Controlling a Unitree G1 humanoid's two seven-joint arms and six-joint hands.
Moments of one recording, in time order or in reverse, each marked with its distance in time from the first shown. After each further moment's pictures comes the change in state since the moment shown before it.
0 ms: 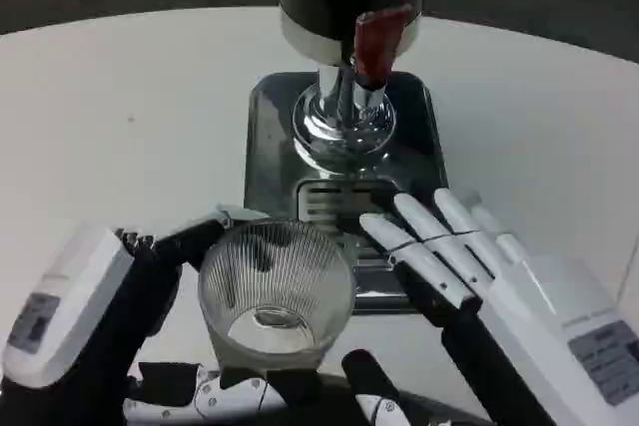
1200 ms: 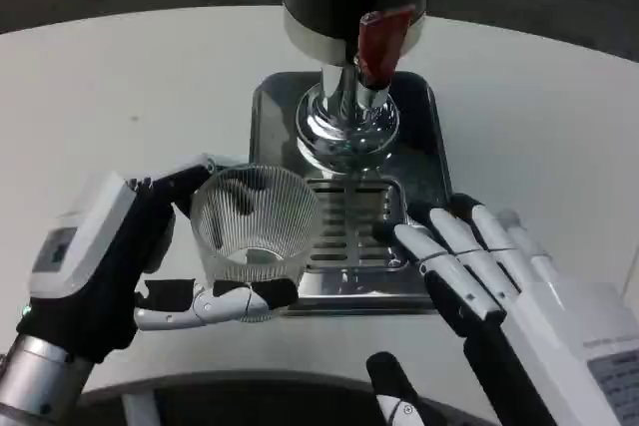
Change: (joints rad) left arm -0.333 0.030 -0.041 0.425 0.040 -0.031 0.070; right arm 0.136 0.115 0.034 -0.009 -0.126 -0.026 -0.057
